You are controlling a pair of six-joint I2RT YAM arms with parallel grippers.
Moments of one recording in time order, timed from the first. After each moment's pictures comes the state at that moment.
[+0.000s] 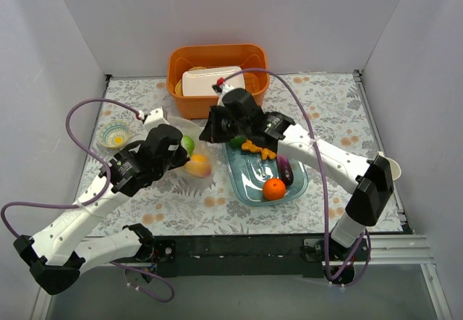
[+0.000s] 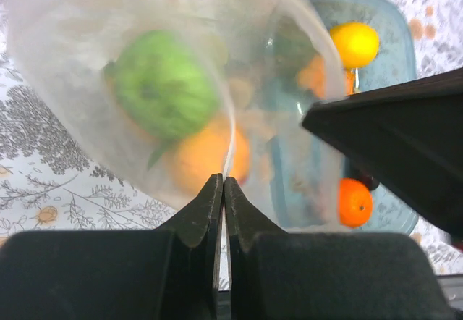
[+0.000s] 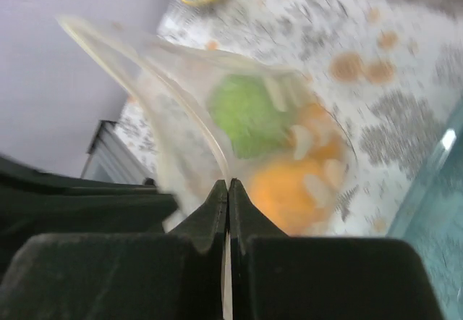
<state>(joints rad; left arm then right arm) -0.77 0.97 1.13 -0.89 -0.46 -0.86 0.94 1.65 1.51 -0.41 -0.12 0.69</state>
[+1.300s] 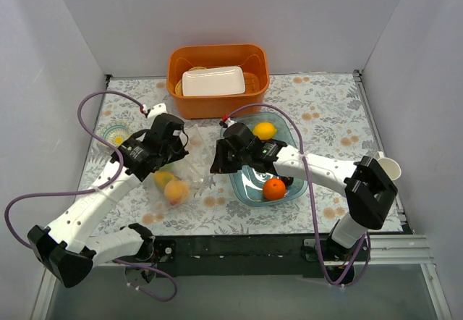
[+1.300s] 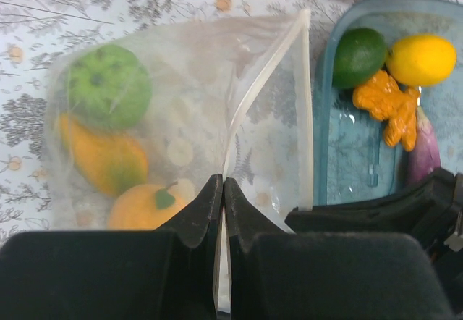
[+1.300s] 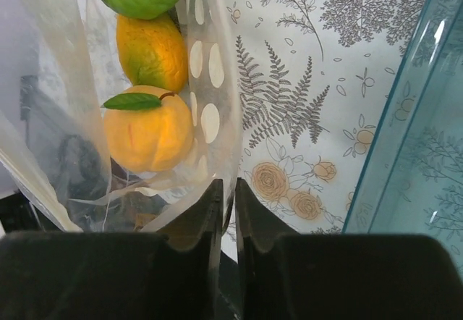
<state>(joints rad) -0.62 1.09 1.16 -0.91 -0.44 -0.79 0.99 1.62 1.19 -0.28 -0.12 0.78</state>
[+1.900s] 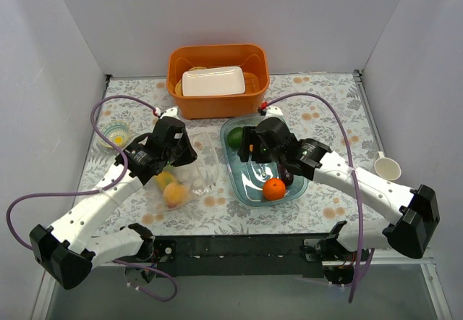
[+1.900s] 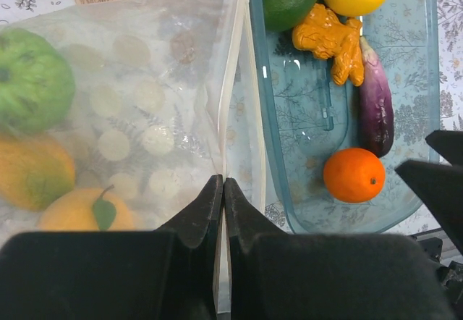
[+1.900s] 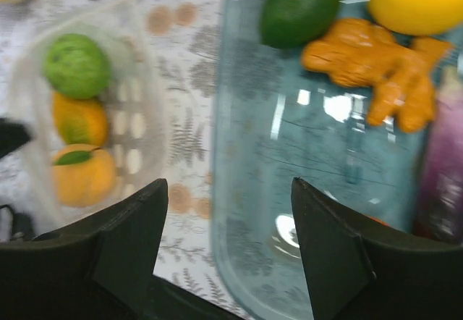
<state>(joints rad) -0.62 1.07 1.06 -0.75 -0.18 -0.72 0.95 1.30 1.14 -0.48 0.23 0.67</state>
